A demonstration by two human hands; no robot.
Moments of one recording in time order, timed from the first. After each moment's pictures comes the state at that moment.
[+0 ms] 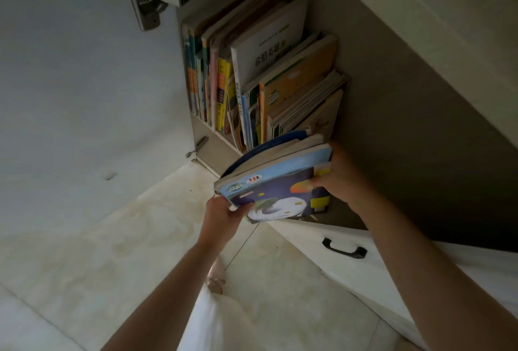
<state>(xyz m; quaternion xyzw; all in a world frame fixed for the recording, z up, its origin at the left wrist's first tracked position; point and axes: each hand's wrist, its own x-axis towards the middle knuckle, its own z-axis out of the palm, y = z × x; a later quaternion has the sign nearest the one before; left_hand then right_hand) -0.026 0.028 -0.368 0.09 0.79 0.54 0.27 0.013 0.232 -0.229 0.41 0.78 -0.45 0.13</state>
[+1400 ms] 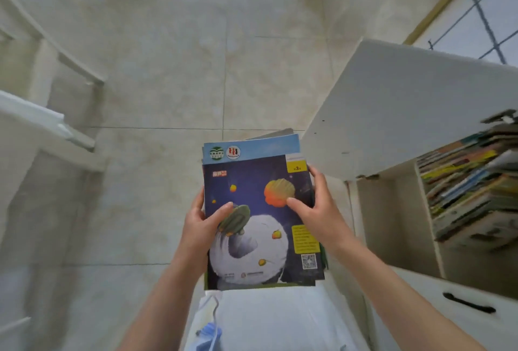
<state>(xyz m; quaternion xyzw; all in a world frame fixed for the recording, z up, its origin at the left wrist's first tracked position) 0.212 -0.440 -0.101 -0.39 0.53 0.75 0.03 0.115 -0.242 -0.079 -0.01 0.80 -0.54 0.26</state>
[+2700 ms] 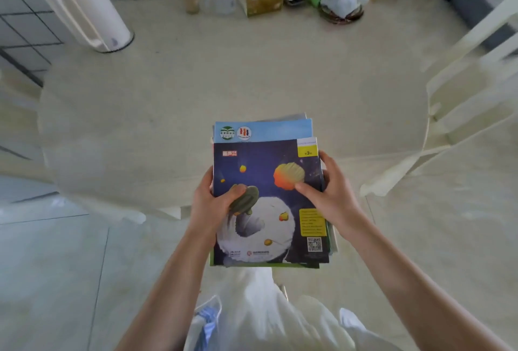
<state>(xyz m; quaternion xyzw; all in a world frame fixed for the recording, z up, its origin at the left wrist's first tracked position) 0.551 -0.927 -0.030 -0.67 0.24 0.49 -0.51 0.342 -0.989 -0.015 -0.55 0.57 -0.31 0.53</state>
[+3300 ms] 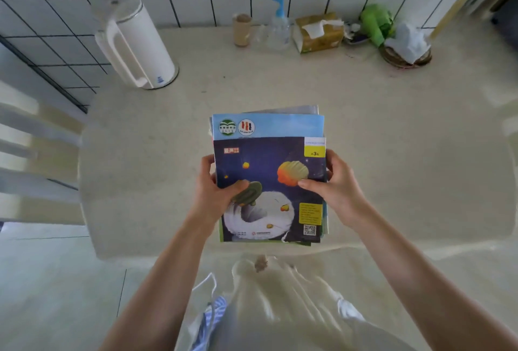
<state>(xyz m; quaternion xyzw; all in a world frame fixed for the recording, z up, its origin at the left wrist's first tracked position) 0.748 -1.092 -0.034 -0.66 0.27 0.46 -0.53 0.527 -1.174 -0.009 -0.56 0.53 -0.30 0.56</state>
